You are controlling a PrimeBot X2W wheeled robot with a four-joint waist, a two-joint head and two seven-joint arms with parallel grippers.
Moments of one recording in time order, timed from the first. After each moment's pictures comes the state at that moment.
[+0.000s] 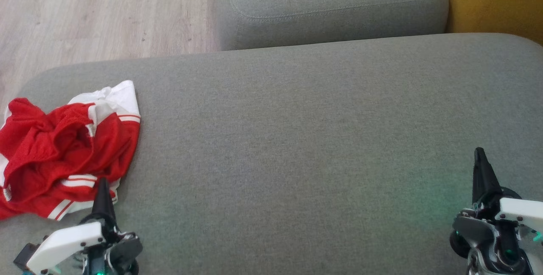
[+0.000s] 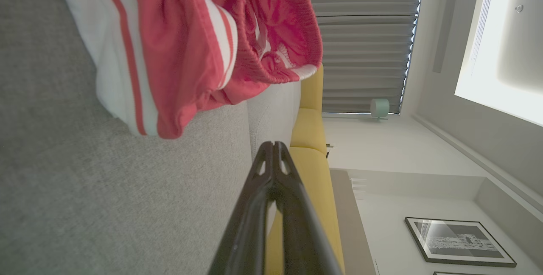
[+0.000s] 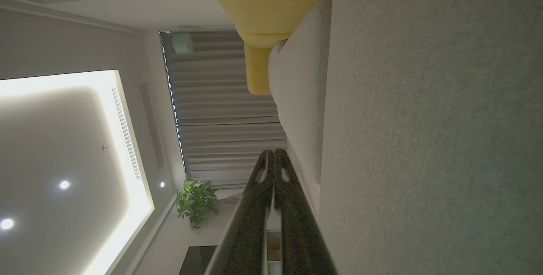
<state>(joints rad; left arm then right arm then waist) -0.06 0.05 0.08 0.27 -1.62 -0.12 0.11 -0.06 -0.05 -0.13 0.28 1.61 0.12 0.11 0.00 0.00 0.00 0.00</state>
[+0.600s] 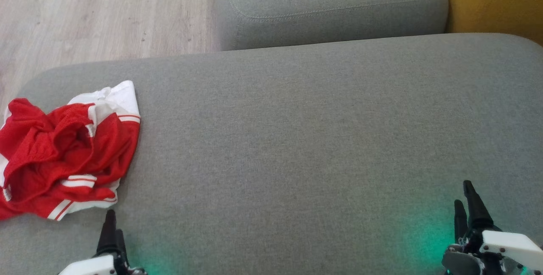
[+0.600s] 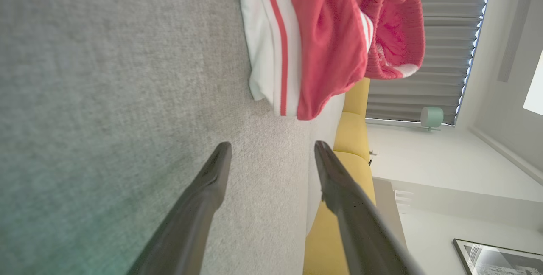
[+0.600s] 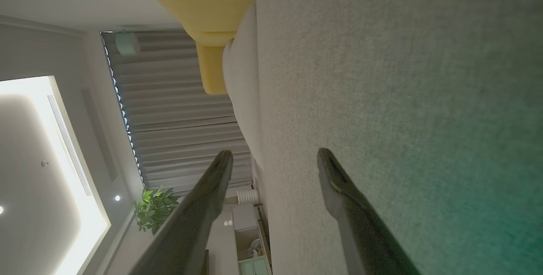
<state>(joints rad) 0.02 0.04 0.06 0.38 -1.62 -0.12 0.09 0.03 -0.04 -0.11 0.38 1.61 0.12 0.10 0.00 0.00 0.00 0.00</state>
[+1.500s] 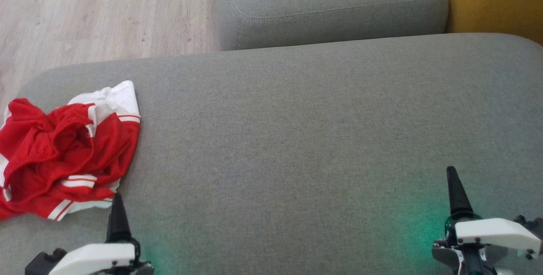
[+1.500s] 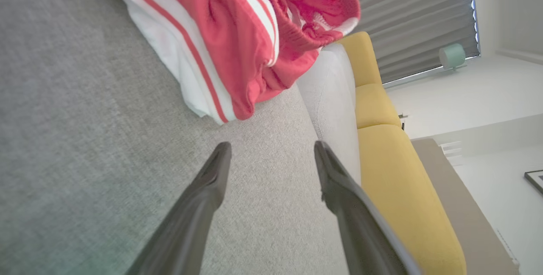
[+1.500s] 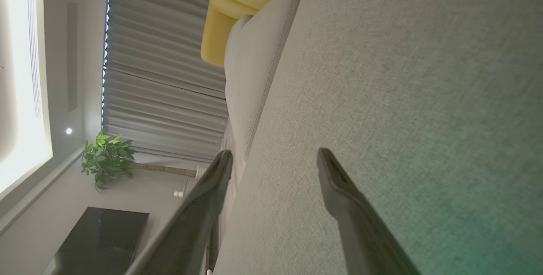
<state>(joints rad) 0.02 0.04 0.02 0.29 -1.25 -0.07 0.01 0.01 -0.04 -0.04 0.34 1.26 0.12 0.02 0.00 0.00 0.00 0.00</state>
